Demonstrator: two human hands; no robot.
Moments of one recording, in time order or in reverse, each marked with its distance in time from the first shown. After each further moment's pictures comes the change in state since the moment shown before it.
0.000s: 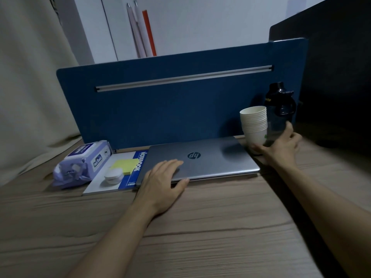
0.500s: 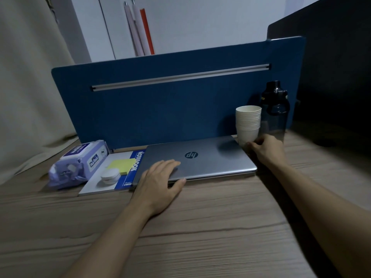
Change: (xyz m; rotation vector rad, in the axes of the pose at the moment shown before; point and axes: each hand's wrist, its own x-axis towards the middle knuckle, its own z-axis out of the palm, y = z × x) left_hand -0.001 0.001 -0.001 0.023 -0.020 -0.004; right_hand 0.002 -0.011 0.007 -0.111 -0.229 -0.067
